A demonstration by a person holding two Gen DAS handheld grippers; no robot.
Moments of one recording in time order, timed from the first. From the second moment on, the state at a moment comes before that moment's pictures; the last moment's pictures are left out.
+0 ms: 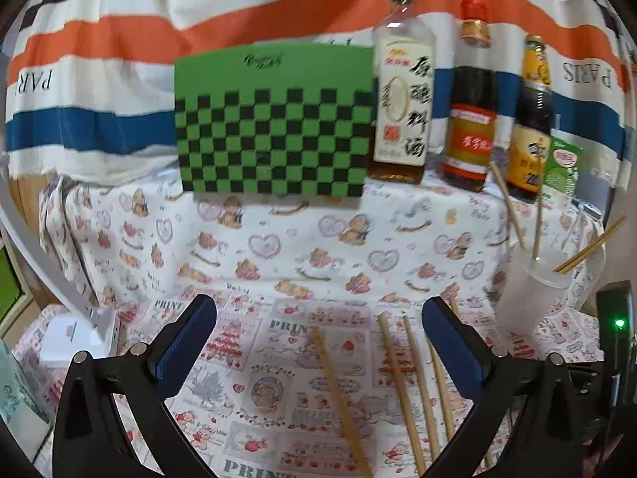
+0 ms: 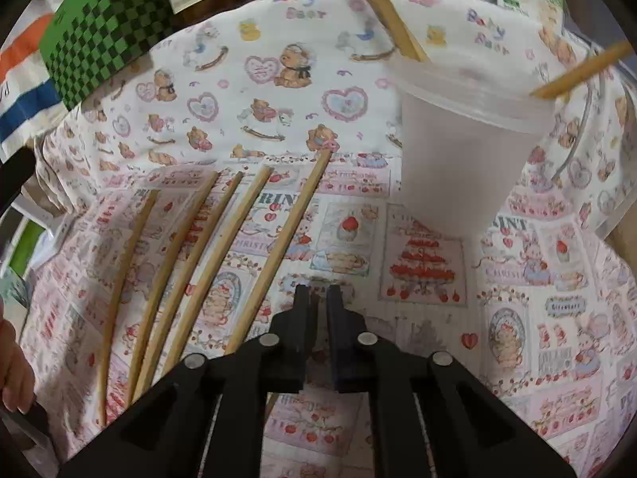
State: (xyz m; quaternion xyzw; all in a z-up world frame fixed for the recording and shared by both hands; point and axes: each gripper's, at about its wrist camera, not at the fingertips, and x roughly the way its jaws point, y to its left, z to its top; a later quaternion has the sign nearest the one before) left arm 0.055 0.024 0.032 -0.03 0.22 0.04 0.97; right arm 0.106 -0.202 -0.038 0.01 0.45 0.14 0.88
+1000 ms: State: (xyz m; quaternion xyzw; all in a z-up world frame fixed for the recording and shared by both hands) left arm 0.142 0.034 -0.047 -0.05 0.45 0.01 0.89; right arm 0.048 -0.241 0.052 0.07 0.21 0.12 0.97
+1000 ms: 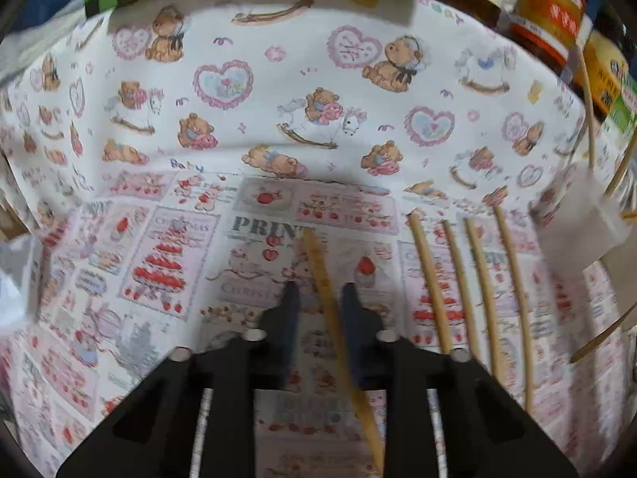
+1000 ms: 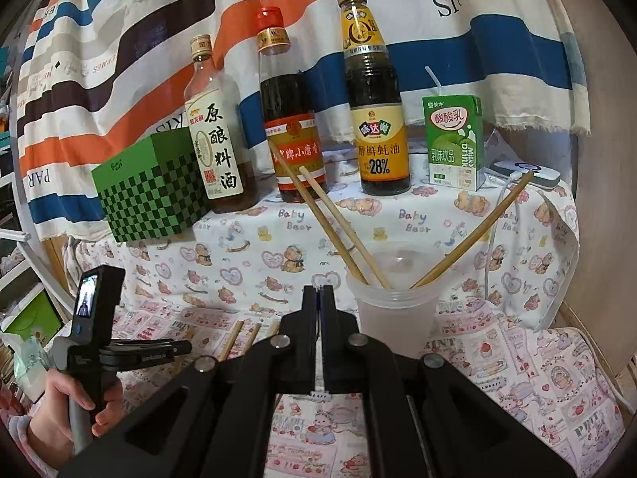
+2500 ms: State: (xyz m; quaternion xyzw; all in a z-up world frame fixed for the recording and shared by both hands) left arm 0.000 -0.074 0.160 -0.09 -0.02 -0.17 0.98; right arm 0.040 -0.375 0.082 0.28 0.06 -0.05 0.96
